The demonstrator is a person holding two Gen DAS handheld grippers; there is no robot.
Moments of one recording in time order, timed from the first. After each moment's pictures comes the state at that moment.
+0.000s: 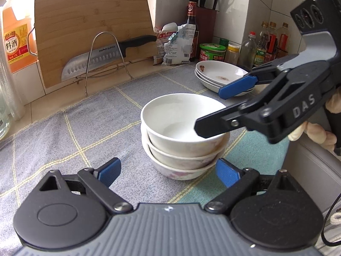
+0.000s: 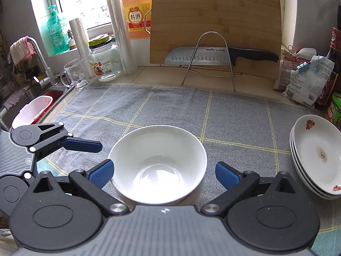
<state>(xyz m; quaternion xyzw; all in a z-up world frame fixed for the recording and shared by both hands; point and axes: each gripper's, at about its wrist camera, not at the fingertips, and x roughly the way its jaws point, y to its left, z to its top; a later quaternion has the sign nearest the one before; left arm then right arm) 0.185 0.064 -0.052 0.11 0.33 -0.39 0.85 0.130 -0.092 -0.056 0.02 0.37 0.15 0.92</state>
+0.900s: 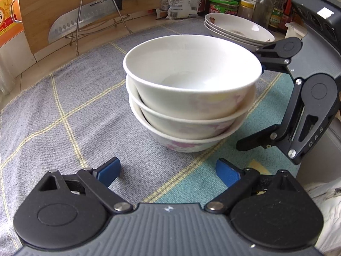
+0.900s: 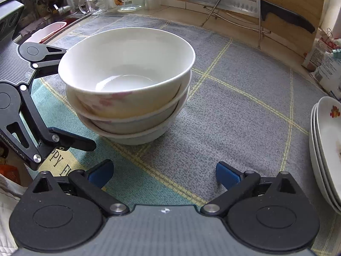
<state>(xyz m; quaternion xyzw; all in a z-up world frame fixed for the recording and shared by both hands) 0.198 0.025 -0.098 0.17 0.42 -0.35 0.82 0.145 -0.121 -0.139 -0.13 0.46 0.24 0.84</state>
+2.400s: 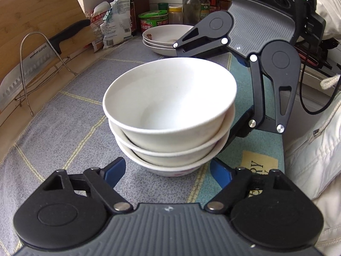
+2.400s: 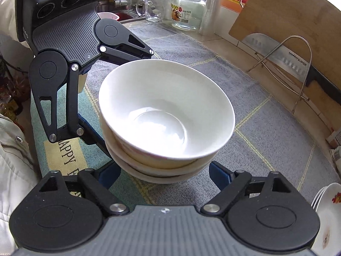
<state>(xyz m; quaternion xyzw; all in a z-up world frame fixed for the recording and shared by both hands) 0.232 0.034 -0.085 0.24 0.32 -0.54 0.74 0.157 -0.101 -0.113 -0.23 0.39 0.37 0.81</state>
